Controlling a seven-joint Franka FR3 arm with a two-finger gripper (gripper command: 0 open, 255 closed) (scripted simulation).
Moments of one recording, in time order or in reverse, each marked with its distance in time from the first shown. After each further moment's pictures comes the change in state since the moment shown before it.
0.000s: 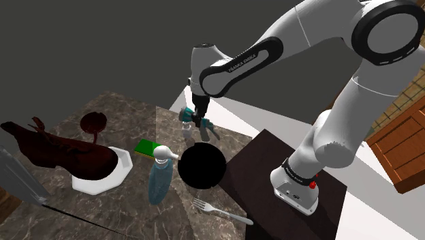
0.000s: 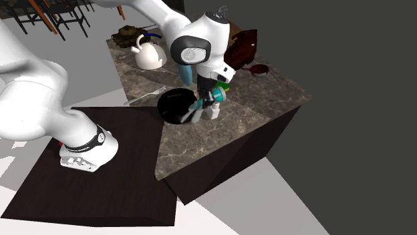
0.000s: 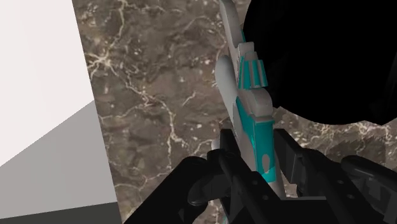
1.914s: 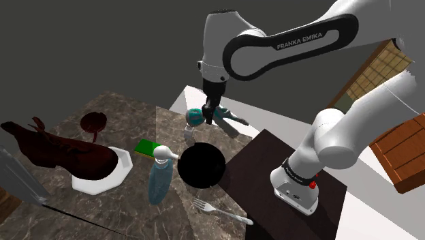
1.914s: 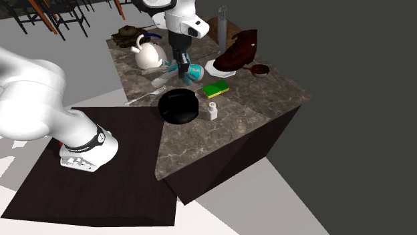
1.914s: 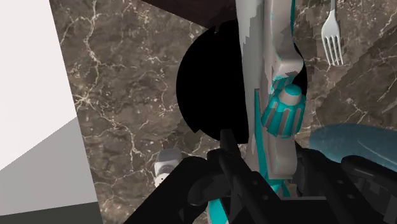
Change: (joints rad) arm 0.082 -0.368 0.085 -0.057 0.090 -0.302 0.115
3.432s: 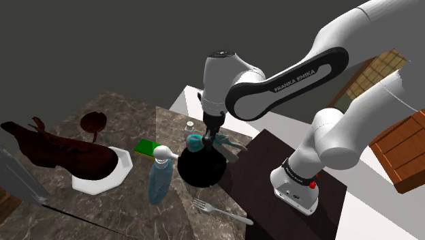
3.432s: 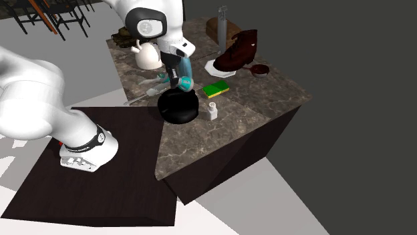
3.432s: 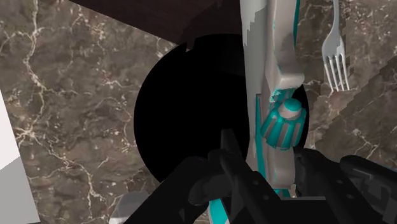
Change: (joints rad) arm 0.053 0.044 0.081 -0.190 0.051 0.241 0.081
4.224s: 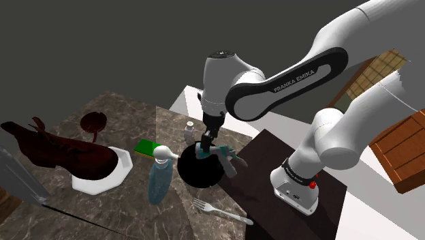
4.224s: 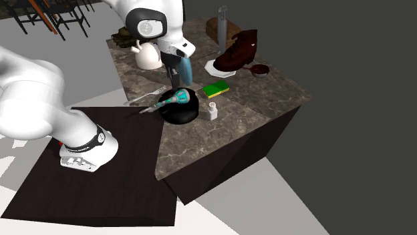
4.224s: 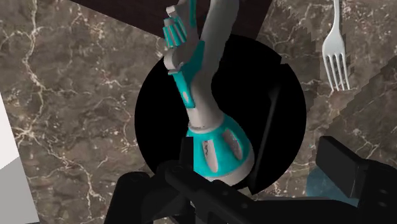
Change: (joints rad) arm 0.000 0.003 0.001 0.000 0.000 0.004 0.001
